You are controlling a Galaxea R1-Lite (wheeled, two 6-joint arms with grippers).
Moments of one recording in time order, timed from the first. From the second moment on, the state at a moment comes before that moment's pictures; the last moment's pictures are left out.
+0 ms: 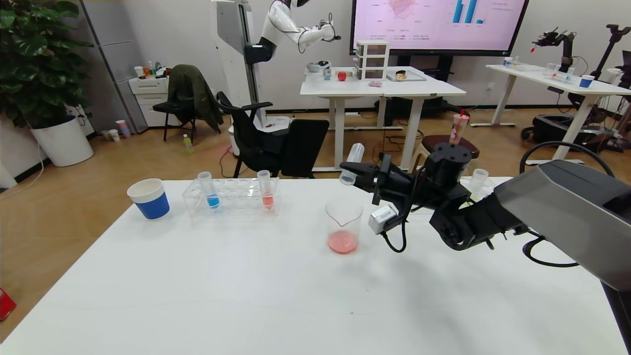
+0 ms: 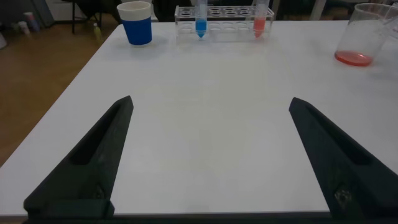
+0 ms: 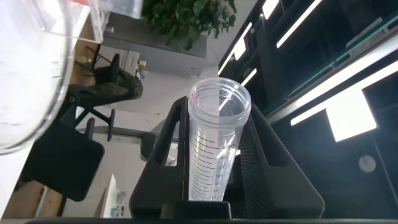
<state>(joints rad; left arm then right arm) 0.00 0.00 0.00 0.00 0.00 0.01 0.34 2.36 -1.35 -1.19 0.83 -1.72</state>
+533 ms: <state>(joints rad) 0.00 0.00 0.00 0.00 0.00 0.01 0.30 2.11 -1.21 -1.32 0.43 -0.66</state>
